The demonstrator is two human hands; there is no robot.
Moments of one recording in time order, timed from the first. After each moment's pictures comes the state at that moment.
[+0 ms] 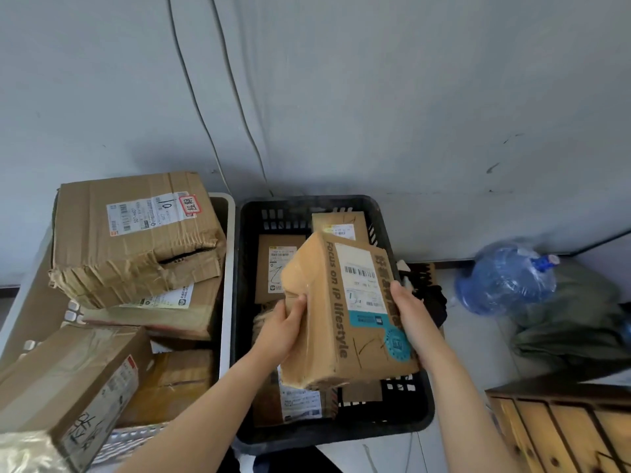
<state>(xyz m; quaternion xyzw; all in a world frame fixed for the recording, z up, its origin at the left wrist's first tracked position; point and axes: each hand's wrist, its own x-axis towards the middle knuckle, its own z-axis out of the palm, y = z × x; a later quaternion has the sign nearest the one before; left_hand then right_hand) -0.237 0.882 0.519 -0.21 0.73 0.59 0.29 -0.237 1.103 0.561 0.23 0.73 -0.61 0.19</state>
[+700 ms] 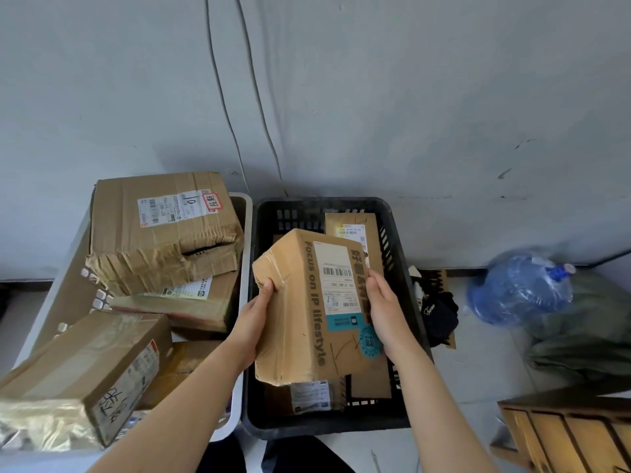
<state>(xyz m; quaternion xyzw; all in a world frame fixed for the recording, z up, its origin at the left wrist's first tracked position) -0.227 0.823 0.526 -0.32 0.58 0.70 0.26 -0.236 1.044 0.555 0.18 0.75 -0.62 0.16</state>
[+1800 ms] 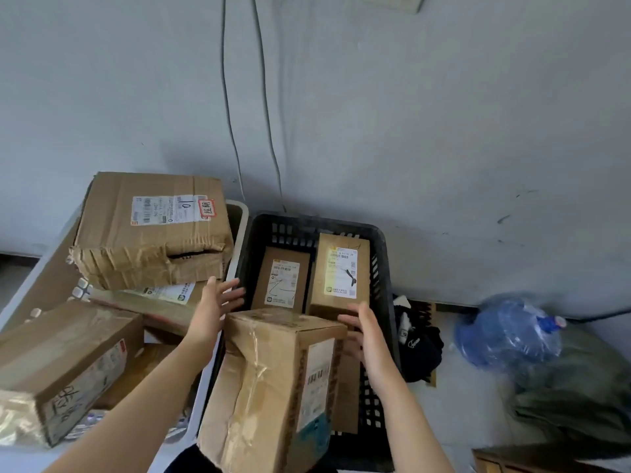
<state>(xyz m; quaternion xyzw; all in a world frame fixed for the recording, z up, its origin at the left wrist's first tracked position) -0.248 0.810 0.536 -0.34 0.61 0.71 0.11 -0.253 1.070 0.542 0.21 0.72 -0.62 0.23</state>
